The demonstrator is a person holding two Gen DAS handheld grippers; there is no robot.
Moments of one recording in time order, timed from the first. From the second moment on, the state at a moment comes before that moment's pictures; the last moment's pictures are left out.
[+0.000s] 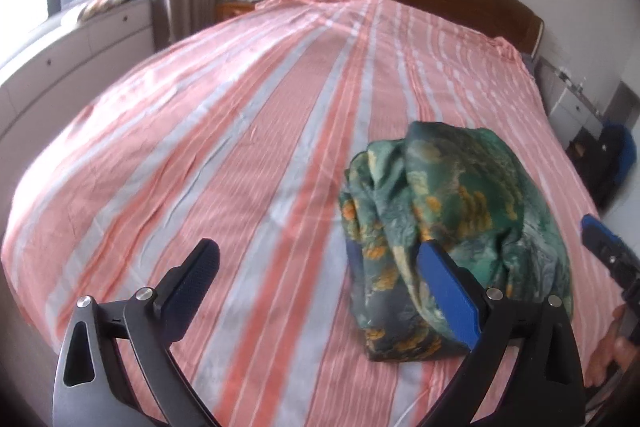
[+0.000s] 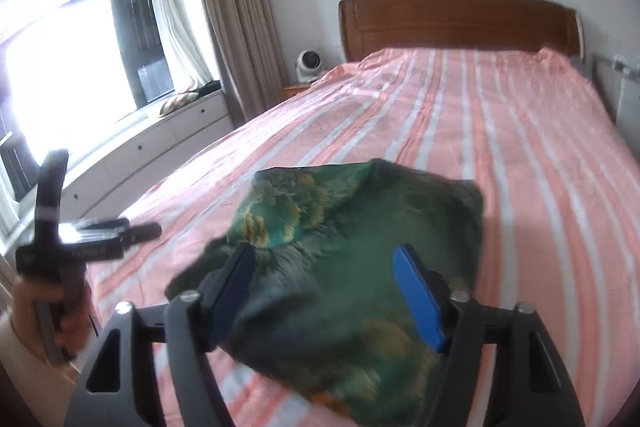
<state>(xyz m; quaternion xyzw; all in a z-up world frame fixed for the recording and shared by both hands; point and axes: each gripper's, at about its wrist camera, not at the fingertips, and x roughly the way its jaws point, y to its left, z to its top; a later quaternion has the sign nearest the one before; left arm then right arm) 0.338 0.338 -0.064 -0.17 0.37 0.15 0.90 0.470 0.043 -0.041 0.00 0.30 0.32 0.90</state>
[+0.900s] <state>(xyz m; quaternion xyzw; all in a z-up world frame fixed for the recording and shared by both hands) 0.482 0.336 -0.205 -0.30 0.49 -0.11 0.81 0.497 0.150 -0.167 -0.11 0.38 0.37 0.84</state>
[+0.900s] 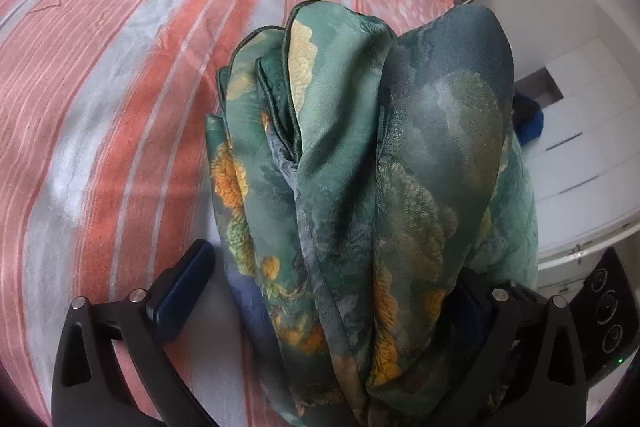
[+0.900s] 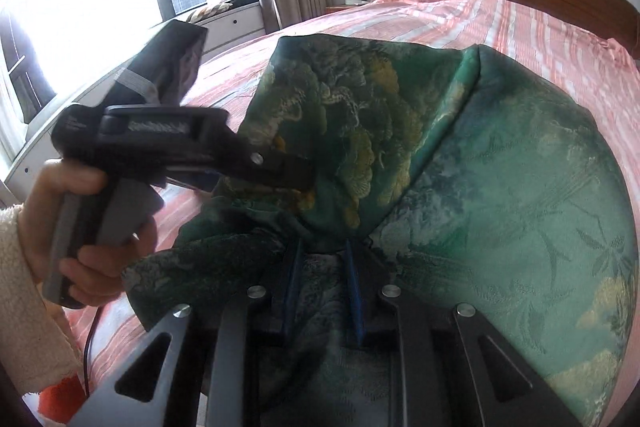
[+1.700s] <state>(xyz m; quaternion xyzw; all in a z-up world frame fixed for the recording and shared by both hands) 0.502 0.269 -0.152 -0.23 0.52 -0.05 0.82 0.612 -0.001 -0.180 0.14 0.53 0.36 0.75</state>
